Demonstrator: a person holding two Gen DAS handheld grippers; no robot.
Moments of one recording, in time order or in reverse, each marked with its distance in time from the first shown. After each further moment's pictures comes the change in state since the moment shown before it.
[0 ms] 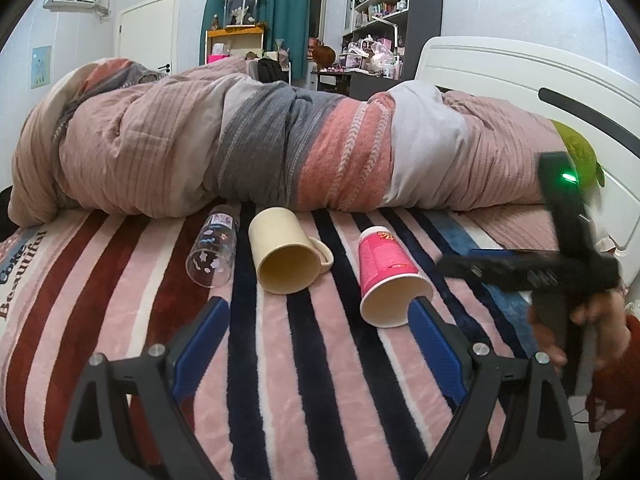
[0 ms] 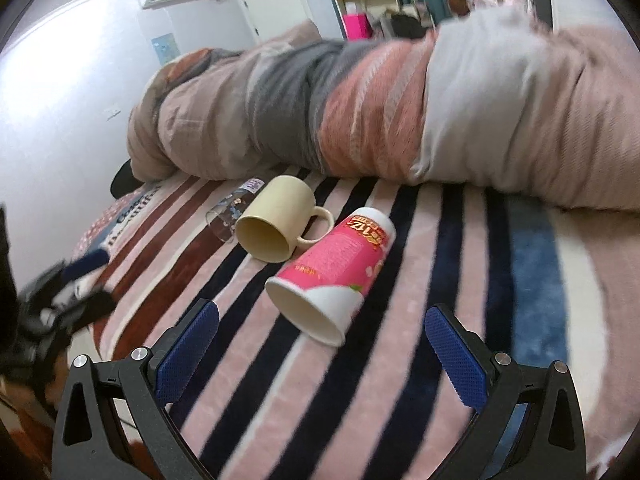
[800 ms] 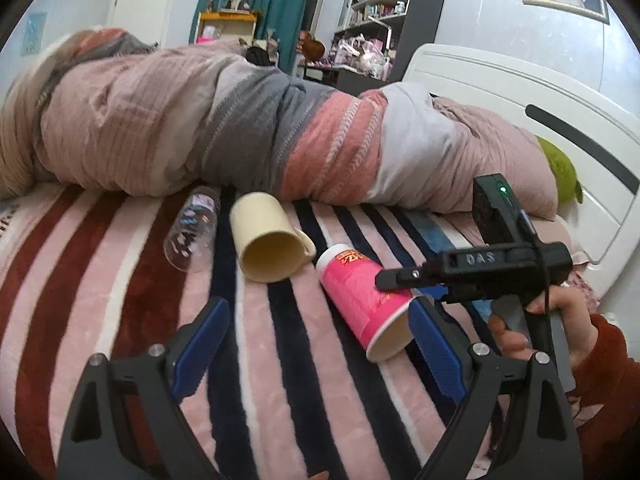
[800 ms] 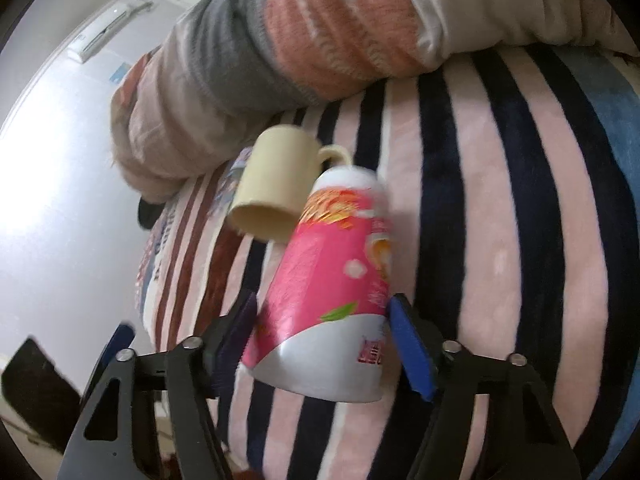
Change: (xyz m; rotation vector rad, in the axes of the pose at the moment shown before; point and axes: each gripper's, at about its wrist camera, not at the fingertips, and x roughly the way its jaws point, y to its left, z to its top) left arm 0.006 0.021 -0.009 -0.082 0.030 -0.149; right arm 0.064 -0.016 0.001 0.332 0.250 0.246
